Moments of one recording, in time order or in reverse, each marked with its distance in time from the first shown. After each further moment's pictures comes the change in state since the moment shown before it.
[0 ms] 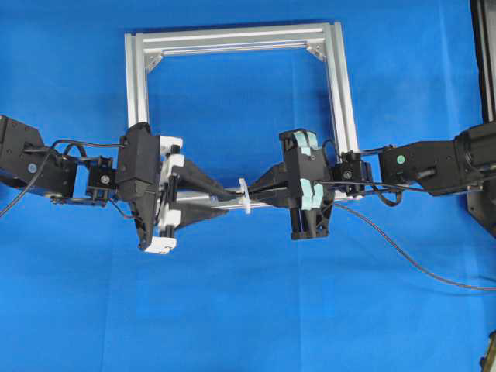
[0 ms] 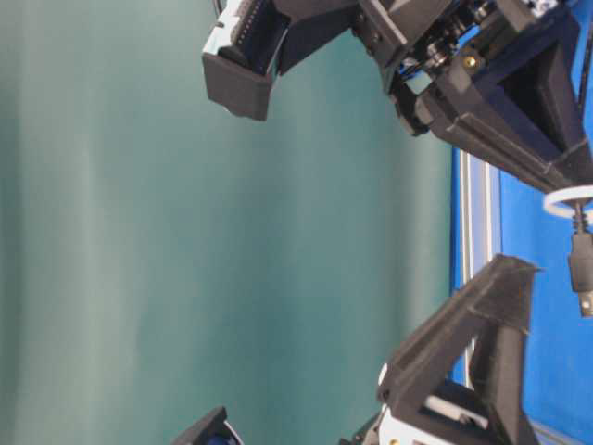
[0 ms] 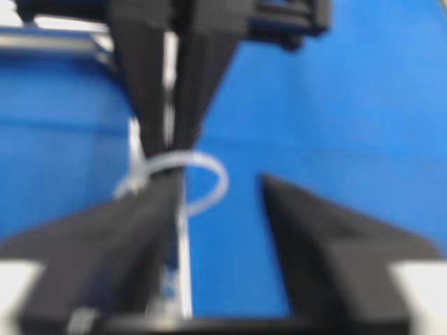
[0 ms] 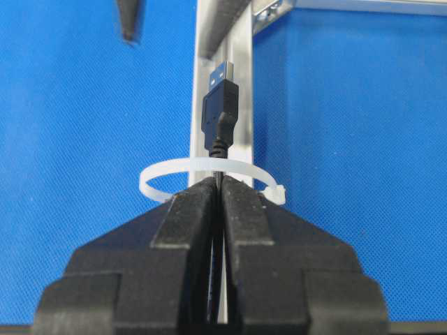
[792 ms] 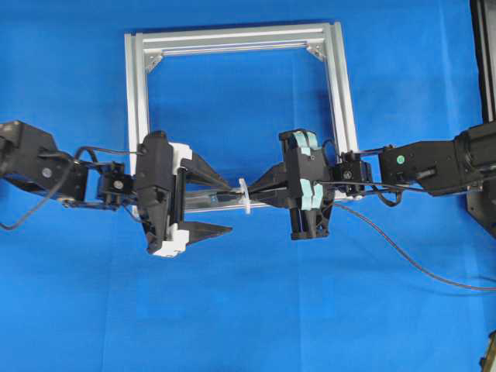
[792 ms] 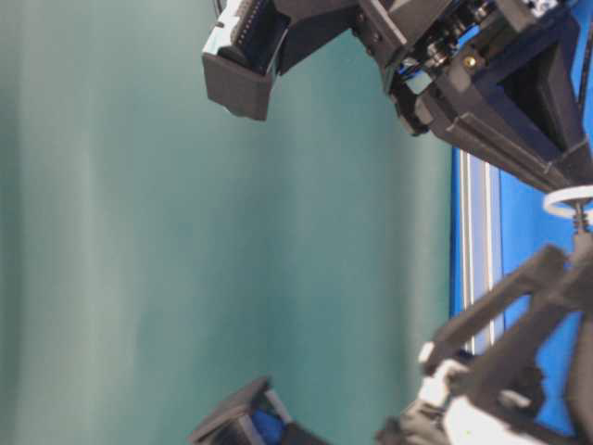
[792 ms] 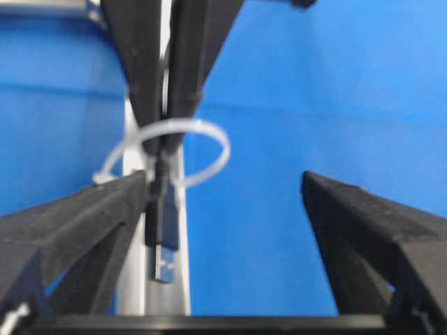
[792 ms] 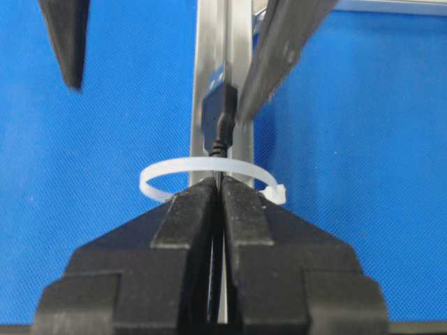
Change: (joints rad) left arm -0.005 0.083 -0.043 0.000 0.055 -0.002; right arm 0.000 0.000 0.000 0.000 0.000 0.000
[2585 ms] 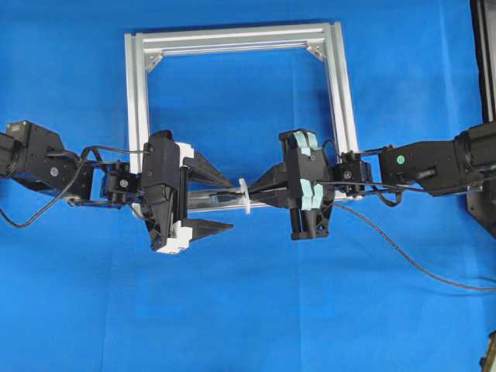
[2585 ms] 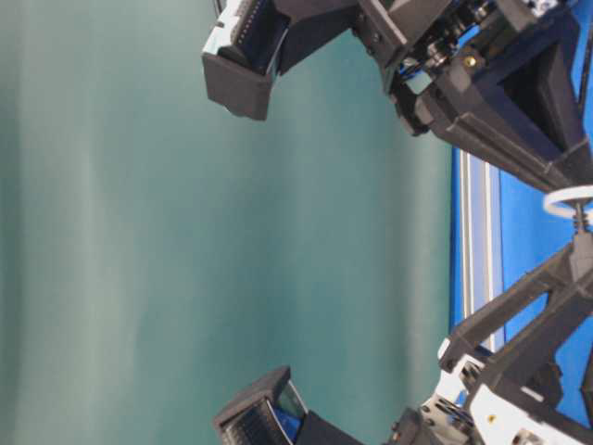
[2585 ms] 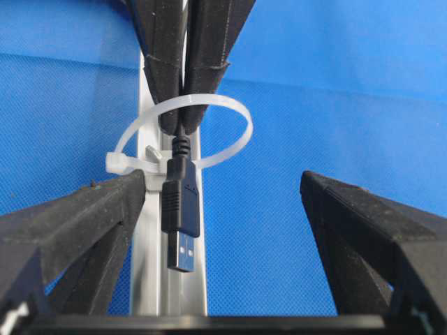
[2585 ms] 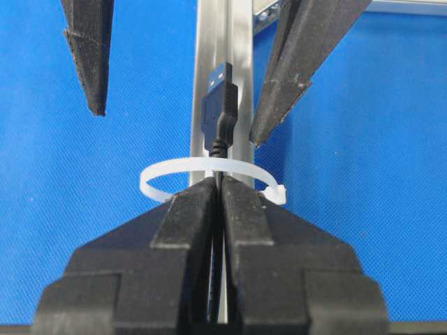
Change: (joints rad) left arm 0.015 0.015 -0.006 0.000 0.008 -0.002; right arm 0.000 0.000 0.000 0.000 0.000 0.000
